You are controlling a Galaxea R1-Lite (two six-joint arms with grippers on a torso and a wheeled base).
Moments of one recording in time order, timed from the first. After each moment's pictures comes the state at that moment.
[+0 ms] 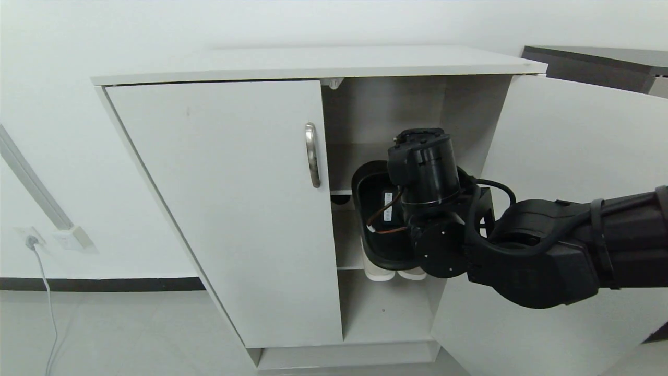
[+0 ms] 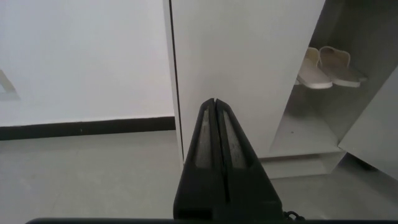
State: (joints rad) left arm 0.00 0.00 0.00 0.00 -0.01 0.01; right arm 0.88 1.93 -1.38 -0.26 -0.89 0.28
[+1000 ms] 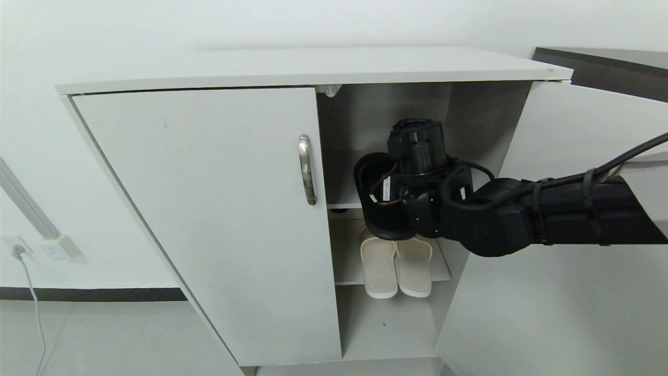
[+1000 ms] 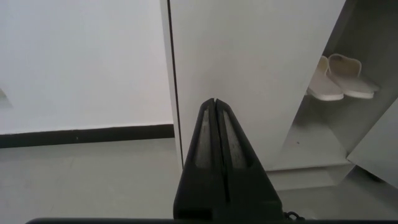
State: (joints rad) left arm 0.00 0.00 0.00 0.00 -0.01 0.00; right arm 0.77 2.07 -1.59 -0.22 -0.77 0.20
